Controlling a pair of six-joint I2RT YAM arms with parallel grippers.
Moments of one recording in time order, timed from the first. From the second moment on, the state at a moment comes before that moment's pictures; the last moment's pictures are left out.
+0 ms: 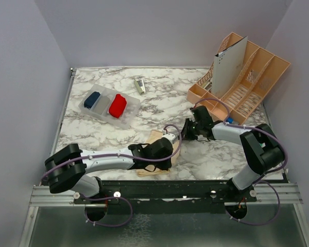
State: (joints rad) left arm -1.17 1.43 0.76 -0.16 -0.03 -0.67; right arm 0.47 1.63 0.75 -0.03 -0.29 0.64
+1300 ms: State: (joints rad) left arm -0.87 1.12 0.34 0.22 0.05 -0.89; right arm 0.69 2.00 1.65 -0.78 0.18 0.53
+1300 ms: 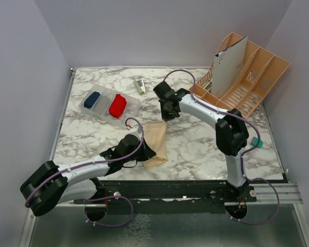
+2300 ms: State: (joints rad) left arm -0.79 0.92 0.12 0.24 0.06 -1.01; right arm 0.88 2.38 2.16 -0.96 0.21 0.60
